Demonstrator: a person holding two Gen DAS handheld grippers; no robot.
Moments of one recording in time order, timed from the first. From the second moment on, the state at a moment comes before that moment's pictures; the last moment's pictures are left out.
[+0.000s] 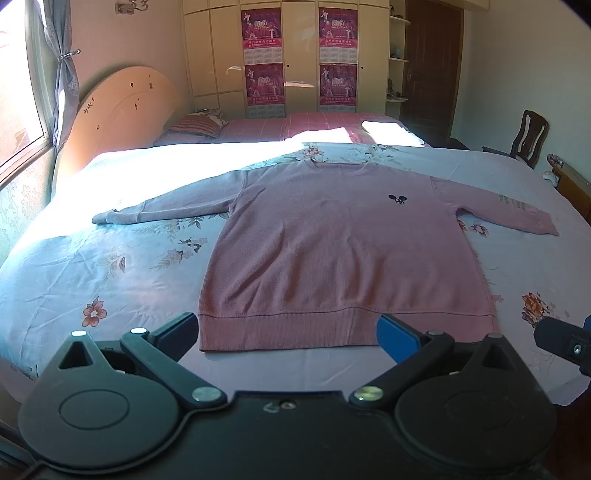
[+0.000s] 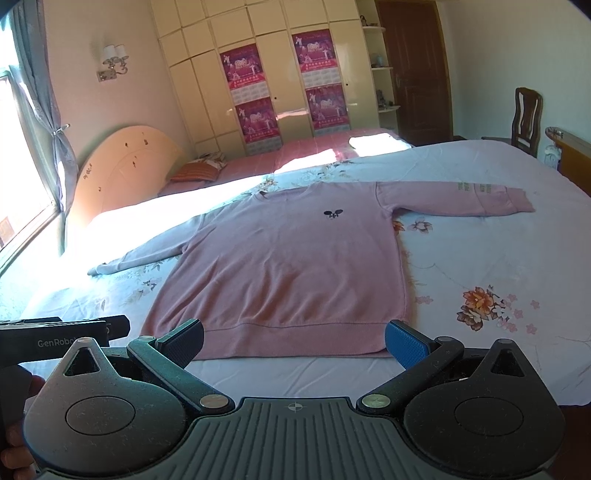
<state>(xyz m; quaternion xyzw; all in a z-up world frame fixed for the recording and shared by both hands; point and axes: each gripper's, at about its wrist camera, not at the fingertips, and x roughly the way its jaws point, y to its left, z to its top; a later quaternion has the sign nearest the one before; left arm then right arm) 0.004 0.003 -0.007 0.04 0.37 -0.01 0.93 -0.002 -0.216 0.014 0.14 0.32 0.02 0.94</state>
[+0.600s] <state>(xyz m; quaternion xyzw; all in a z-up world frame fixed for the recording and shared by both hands) 0.052 0.000 -0.017 0.03 0.36 -0.01 0.93 0.031 -0.226 0.001 0.16 0.33 0.01 0.93</state>
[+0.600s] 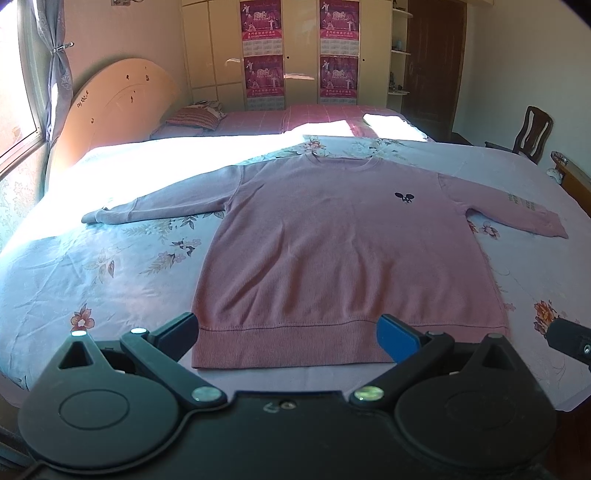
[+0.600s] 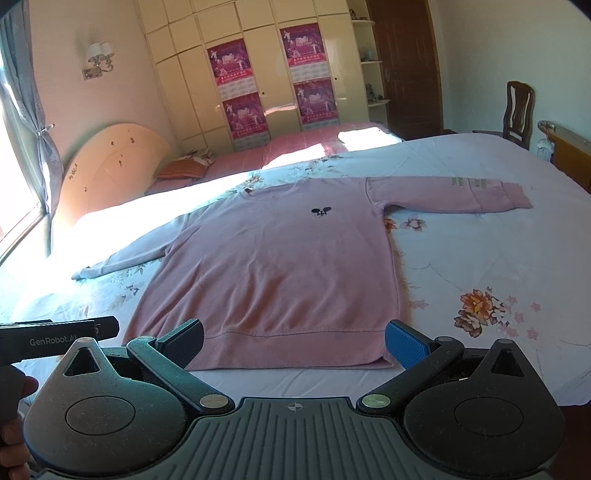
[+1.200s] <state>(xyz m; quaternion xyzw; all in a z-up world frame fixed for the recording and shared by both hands) 0.184 0.017 -0.041 0.05 0.39 -0.05 0.92 0.136 -0.238 -0.020 0.18 0.33 -0.06 0.92</state>
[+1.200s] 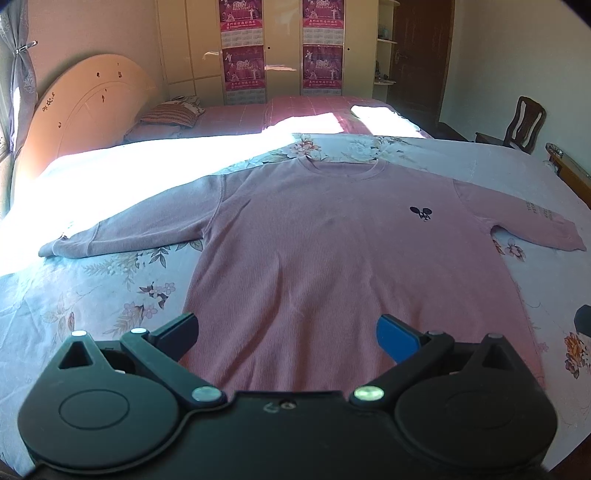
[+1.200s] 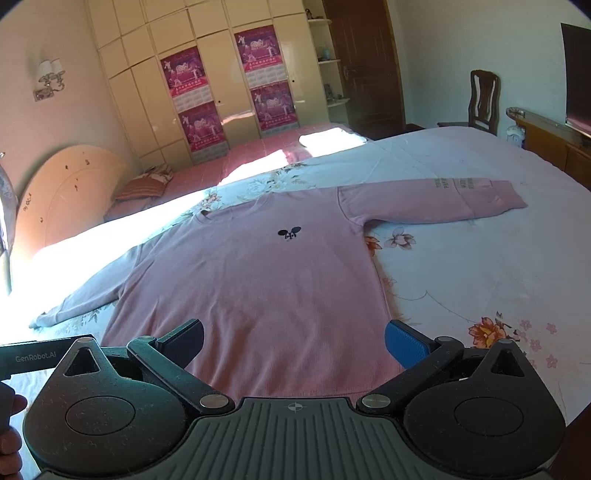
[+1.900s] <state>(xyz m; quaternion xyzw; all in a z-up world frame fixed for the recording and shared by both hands) 0.304 0.004 -0.076 0.01 0.42 -0.05 0.91 0.237 -0.286 -0.038 0.17 0.32 -0.10 0.93</state>
